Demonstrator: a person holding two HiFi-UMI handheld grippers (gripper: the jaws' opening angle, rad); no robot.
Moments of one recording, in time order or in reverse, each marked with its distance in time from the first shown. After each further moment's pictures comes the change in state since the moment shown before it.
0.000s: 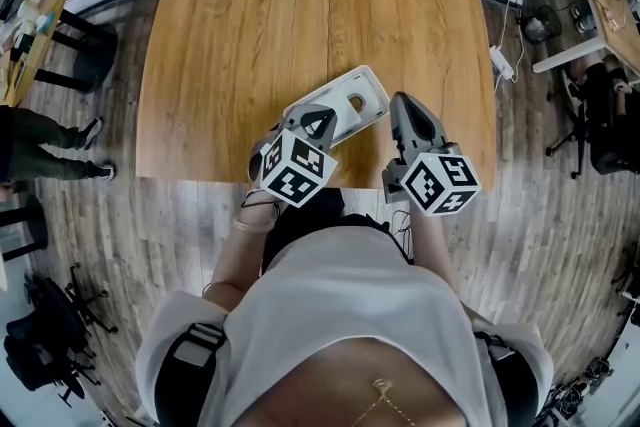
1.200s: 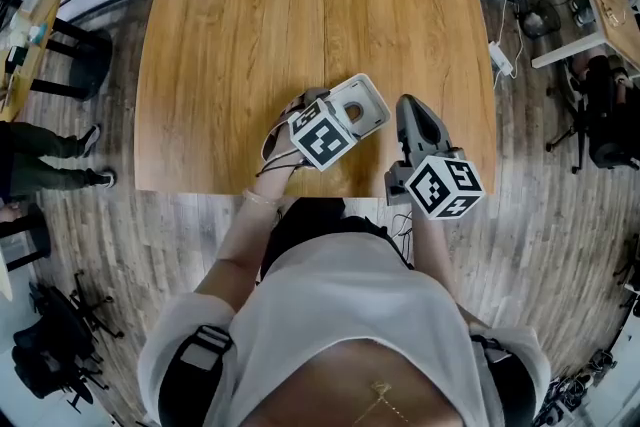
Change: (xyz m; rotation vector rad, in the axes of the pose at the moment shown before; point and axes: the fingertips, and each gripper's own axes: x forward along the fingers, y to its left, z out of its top) left arm 0.075 -0.011 -0.027 -0.007 0.311 -0.259; right arm 0.009 -0.023 0.007 0.049 -0.020 -0.068
